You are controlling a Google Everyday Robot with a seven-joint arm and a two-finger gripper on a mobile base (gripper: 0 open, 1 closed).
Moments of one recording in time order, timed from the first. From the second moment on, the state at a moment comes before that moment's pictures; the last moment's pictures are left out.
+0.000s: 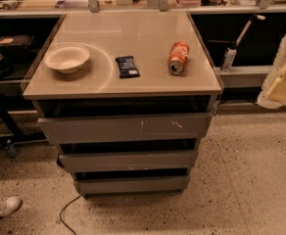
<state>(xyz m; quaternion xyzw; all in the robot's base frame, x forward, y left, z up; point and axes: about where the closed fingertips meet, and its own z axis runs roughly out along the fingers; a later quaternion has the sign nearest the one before) 0.413 -0.178 1.072 -0.61 0.74 -0.12 0.26</state>
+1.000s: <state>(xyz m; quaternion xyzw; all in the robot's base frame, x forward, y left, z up) 0.390 -0.144 1.012 -0.63 0.73 -0.11 0.23</state>
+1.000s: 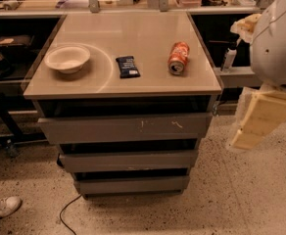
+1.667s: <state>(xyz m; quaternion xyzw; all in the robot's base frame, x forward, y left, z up) 0.388 -0.128 0.978 -0.64 0.73 -0.10 0.22</state>
